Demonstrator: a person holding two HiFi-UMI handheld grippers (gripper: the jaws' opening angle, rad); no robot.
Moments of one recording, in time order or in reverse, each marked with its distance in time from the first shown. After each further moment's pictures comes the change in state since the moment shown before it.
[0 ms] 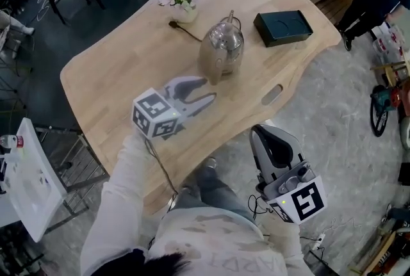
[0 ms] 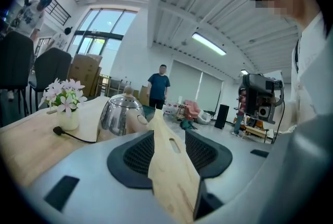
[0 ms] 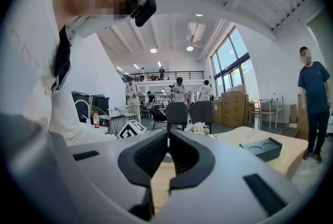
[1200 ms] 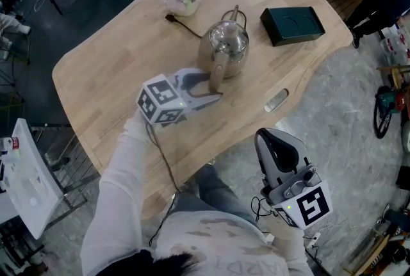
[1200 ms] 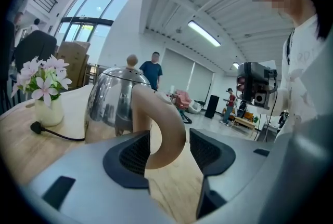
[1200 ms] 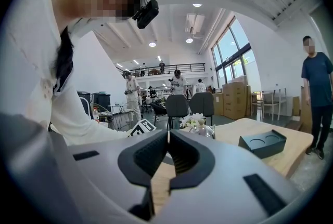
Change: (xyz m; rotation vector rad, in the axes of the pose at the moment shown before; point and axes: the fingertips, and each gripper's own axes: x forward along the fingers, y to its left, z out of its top) left arm 0.058 0.049 -0.039 0.022 0.127 -0.125; right arm 0.029 -0.046 -0.032 0.037 0.076 0.032
